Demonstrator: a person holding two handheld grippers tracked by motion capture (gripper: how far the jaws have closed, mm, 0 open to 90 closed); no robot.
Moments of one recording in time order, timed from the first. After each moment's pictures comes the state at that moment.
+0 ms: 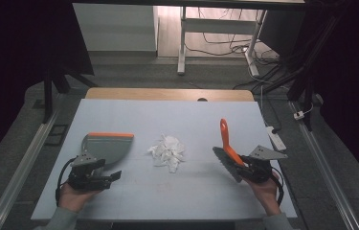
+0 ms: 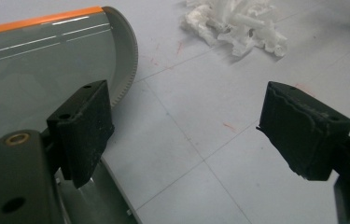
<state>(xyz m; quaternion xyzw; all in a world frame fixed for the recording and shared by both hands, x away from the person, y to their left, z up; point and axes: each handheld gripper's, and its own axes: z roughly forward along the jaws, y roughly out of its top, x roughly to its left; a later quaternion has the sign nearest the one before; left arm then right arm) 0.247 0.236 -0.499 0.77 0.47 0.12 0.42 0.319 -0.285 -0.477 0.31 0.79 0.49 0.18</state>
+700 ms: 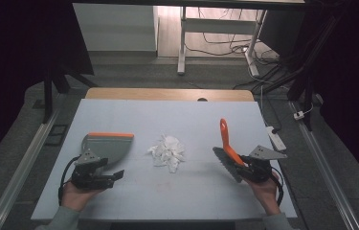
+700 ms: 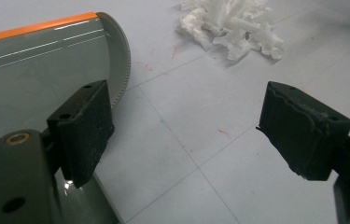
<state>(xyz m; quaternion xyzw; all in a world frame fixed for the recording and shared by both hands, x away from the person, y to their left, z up) 0.250 0.227 -0.495 0.77 0.47 0.12 0.41 0.320 -0.285 -0.479 0.32 0.79 0.49 0.18</state>
